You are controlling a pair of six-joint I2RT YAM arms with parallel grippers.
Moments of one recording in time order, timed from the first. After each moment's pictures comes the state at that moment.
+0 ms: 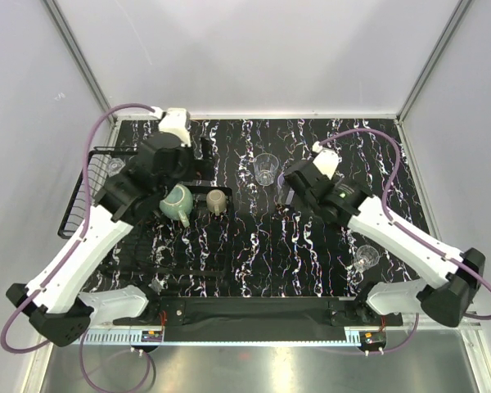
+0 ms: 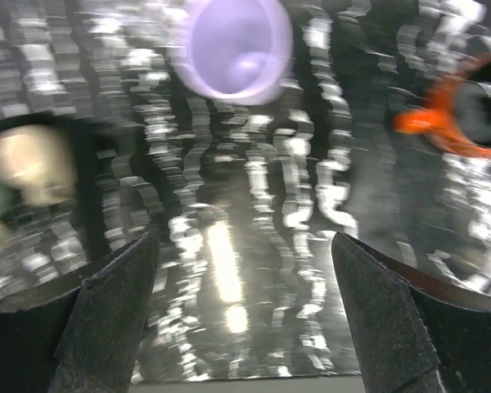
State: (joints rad) left arm -0.64 1.13 1.43 -0.75 -0.36 -0.34; right arm 0.82 1.28 1.27 -0.89 0.49 0.92
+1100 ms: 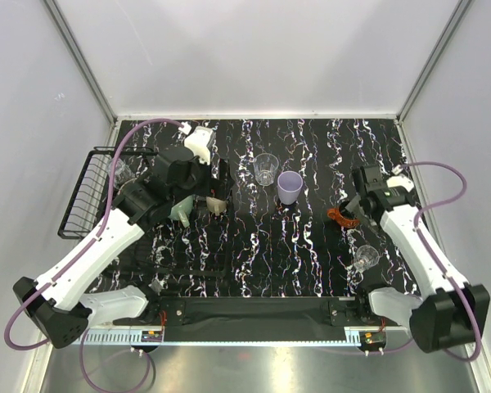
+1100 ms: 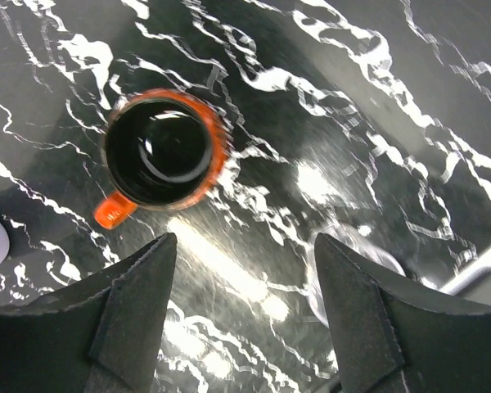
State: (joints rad) left arm -0.67 1.12 1.21 -0.58 -0.11 -0.25; right arm 0.21 1.17 0.97 -0.97 0.50 0.91
